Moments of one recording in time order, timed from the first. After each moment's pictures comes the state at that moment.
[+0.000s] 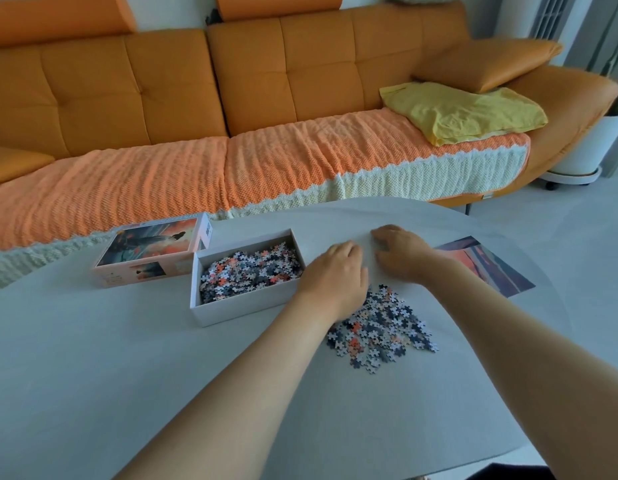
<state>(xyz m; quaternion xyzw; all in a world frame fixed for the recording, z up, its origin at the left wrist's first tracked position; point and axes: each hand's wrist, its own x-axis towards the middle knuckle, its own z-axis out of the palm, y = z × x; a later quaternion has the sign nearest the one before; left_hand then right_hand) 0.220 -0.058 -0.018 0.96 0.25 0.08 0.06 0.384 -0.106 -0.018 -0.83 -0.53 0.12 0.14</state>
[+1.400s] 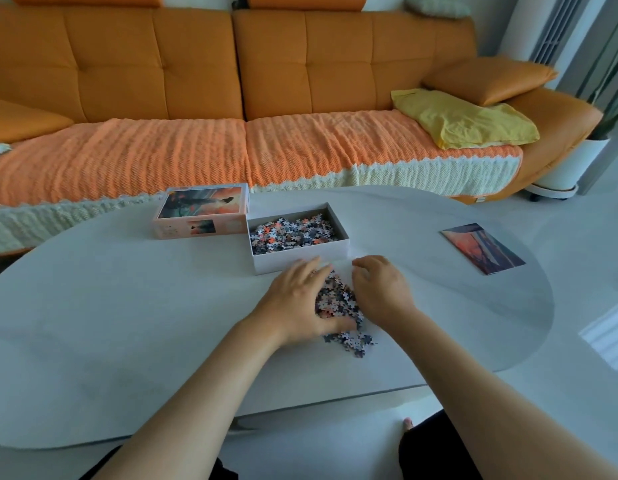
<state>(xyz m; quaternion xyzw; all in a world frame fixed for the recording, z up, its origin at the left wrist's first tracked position) 0.042 -0.082 -0.027 0.95 0.27 0.04 0.17 0.198 -0.162 -0.029 -0.85 -0.42 0.11 0.30</state>
